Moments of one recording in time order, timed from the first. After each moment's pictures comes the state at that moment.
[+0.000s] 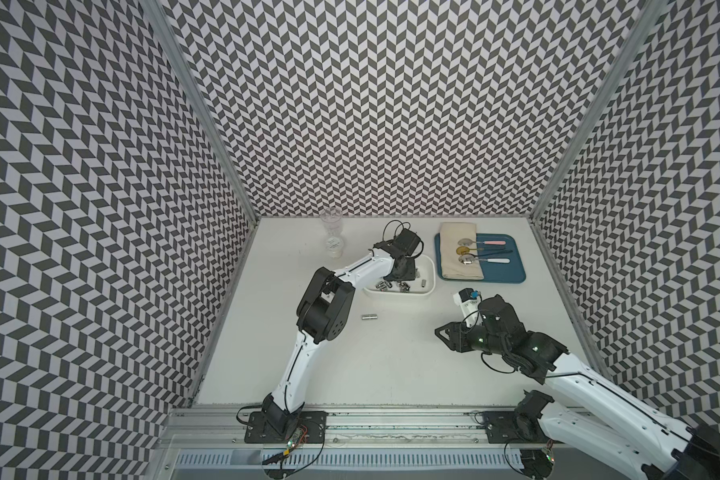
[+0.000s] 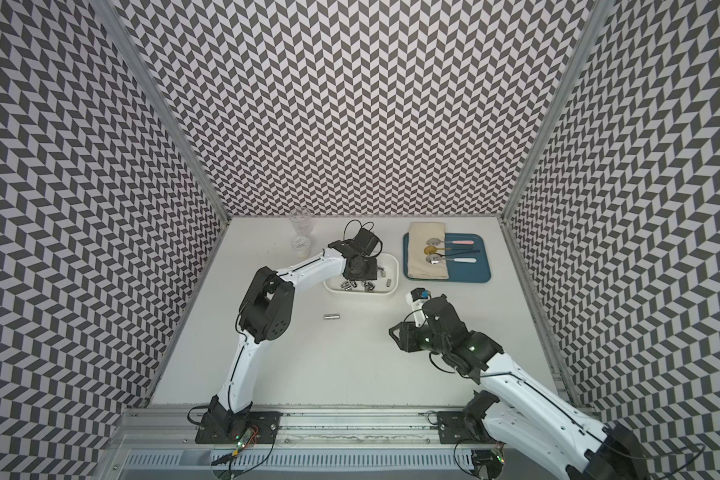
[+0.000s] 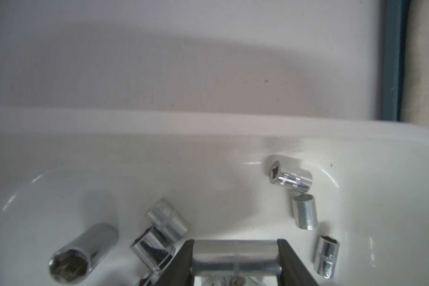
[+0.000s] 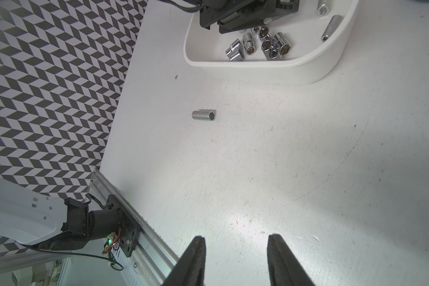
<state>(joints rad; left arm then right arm) -0.66 2.31 1.90 -0.69 -0.07 -0.59 0.65 0.86 0.56 -0.43 -0.26 0.59</state>
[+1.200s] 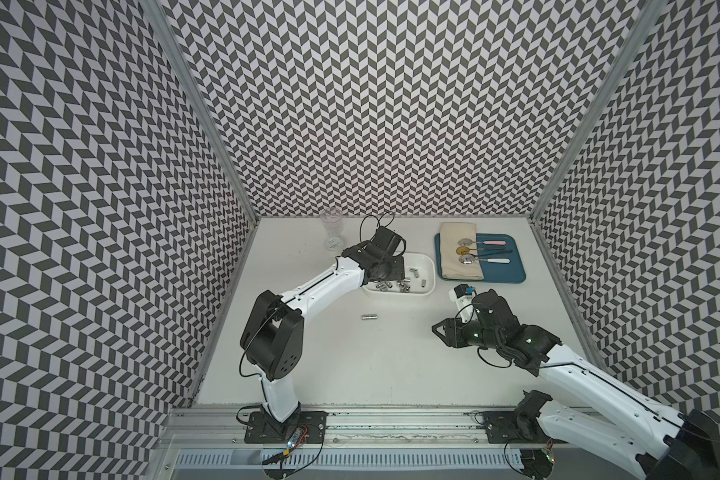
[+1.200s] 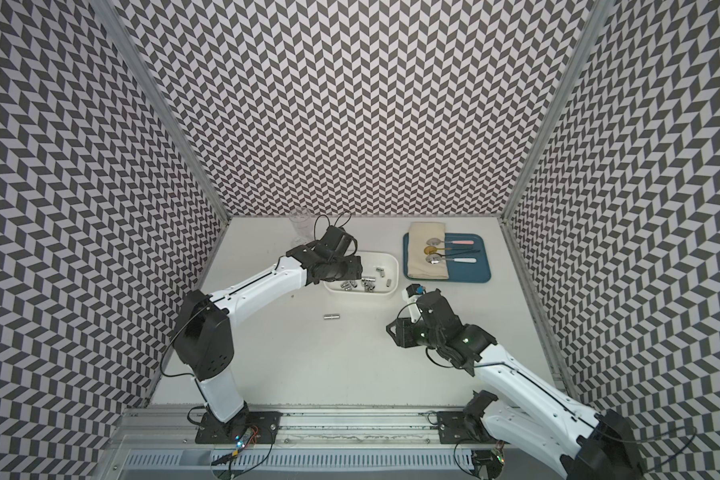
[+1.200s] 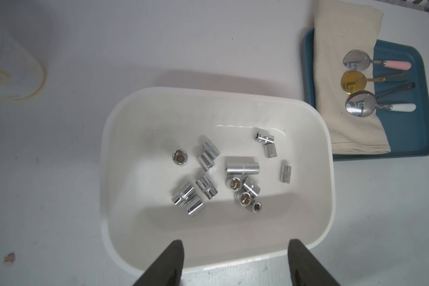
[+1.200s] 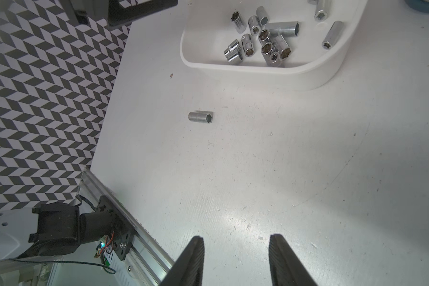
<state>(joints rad) -0.66 1.76 1.44 -0.60 -0.09 -0.58 0.66 0.96 0.64 -0.44 -0.24 0.56</state>
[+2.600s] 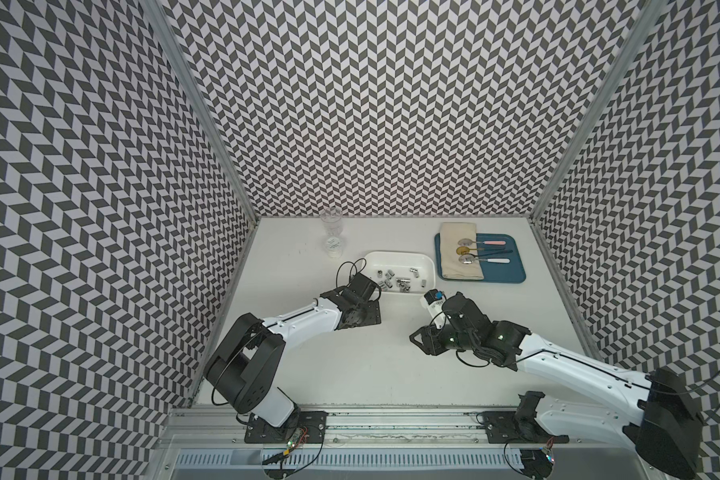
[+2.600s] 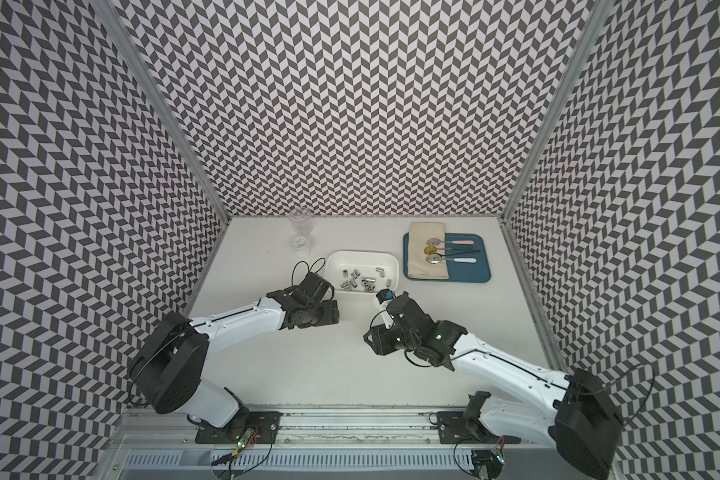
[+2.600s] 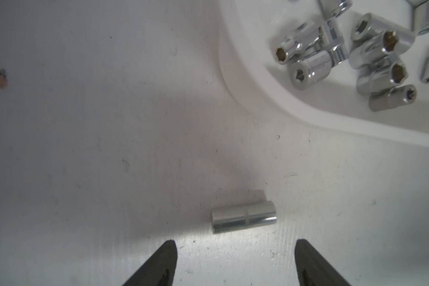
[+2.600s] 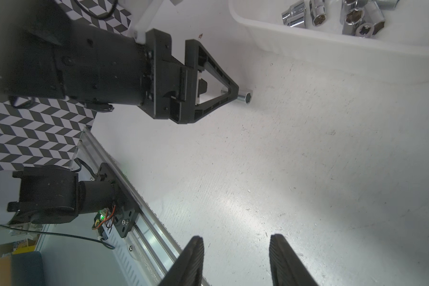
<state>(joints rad) -0.65 1.58 0.89 -0.43 -0.07 -0.69 0.86 1.13 0.70 -0.35 -0.19 0.55</state>
